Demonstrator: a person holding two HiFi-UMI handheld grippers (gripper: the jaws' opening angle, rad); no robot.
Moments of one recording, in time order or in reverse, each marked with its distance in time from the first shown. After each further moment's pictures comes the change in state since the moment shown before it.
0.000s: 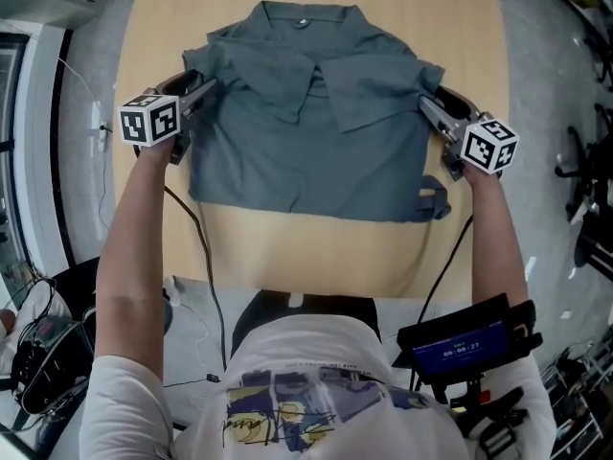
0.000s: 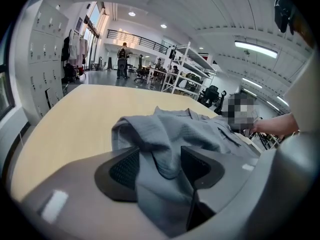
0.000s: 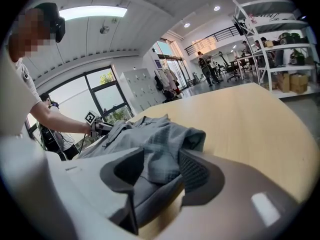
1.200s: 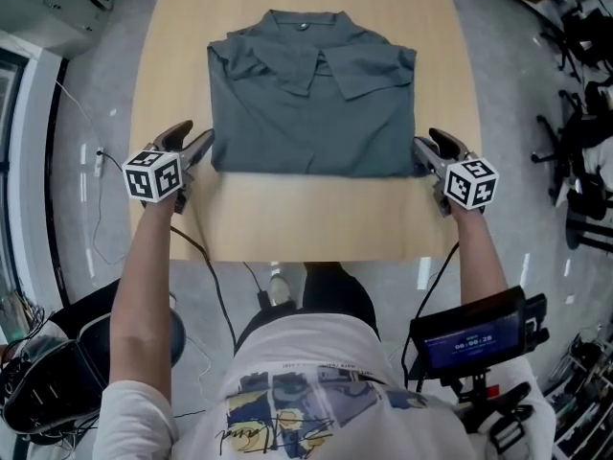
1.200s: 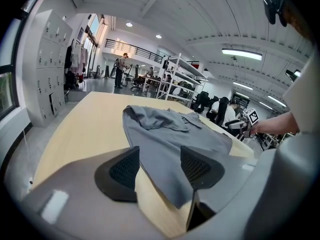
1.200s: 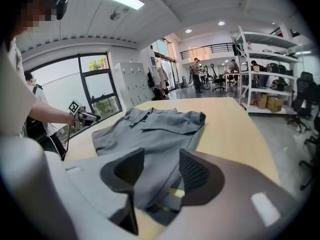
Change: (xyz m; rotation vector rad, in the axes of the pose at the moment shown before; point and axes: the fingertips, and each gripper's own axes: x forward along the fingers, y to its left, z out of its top) left arm -0.118 -0.041 -0.094 -0.005 -0.070 -0.023; right arm -0.090 0.098 -0.083 -0.060 0.067 -0.238
